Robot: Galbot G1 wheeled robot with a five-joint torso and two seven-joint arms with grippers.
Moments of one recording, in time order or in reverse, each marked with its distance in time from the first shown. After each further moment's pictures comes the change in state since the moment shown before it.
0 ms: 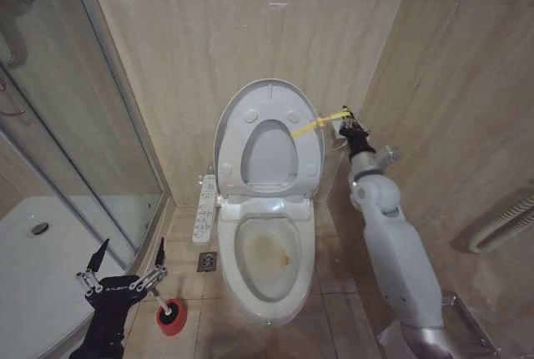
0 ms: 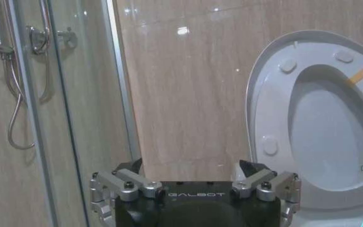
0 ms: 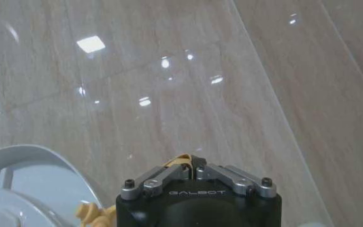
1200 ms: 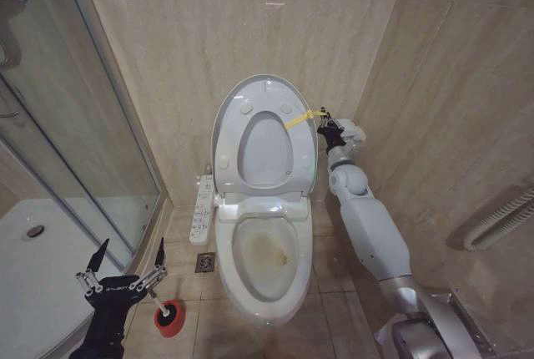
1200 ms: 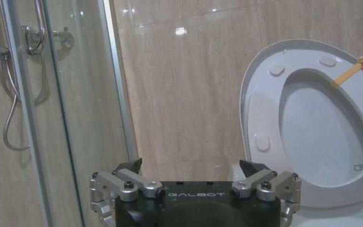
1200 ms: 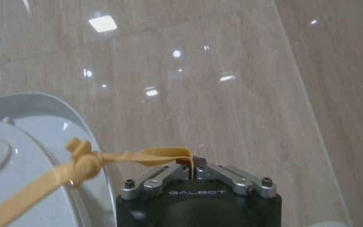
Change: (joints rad) left arm 0.000 0.000 0.000 0.000 0.000 0.000 0.000; right arm 0.157 -0.002 -0.131 -0.300 -0.070 0.133 -0.041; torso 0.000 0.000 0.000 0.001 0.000
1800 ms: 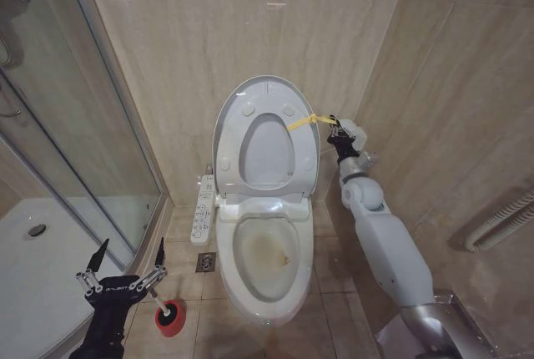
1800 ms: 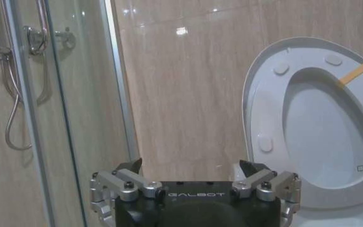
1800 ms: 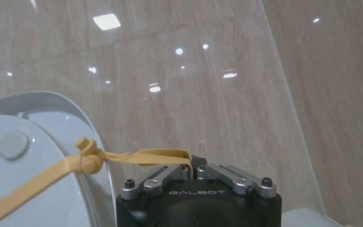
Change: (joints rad) left arm 0.000 0.000 0.000 0.000 0.000 0.000 0.000; right arm -0.151 -0.074 0.044 0.165 0.043 -0.030 -0.017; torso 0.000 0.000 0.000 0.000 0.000
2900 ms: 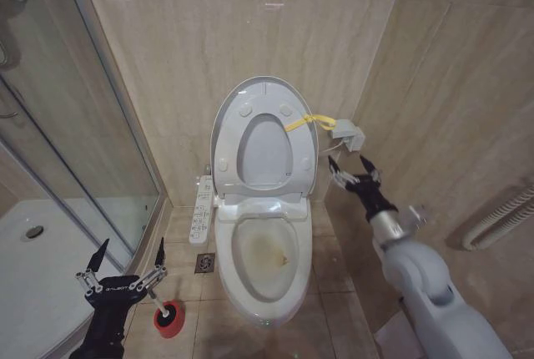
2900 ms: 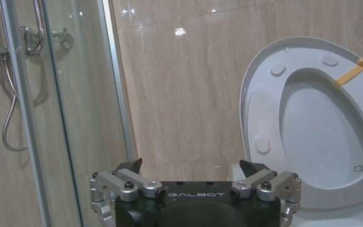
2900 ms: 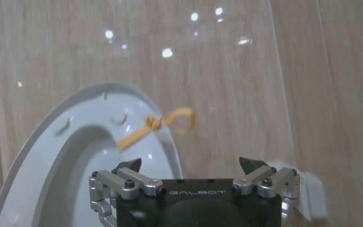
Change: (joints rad) left arm 0.000 0.000 0.000 0.000 0.000 0.000 0.000; right arm -0.644 -0.138 0.163 0.681 0.058 -0.213 0.091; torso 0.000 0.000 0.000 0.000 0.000
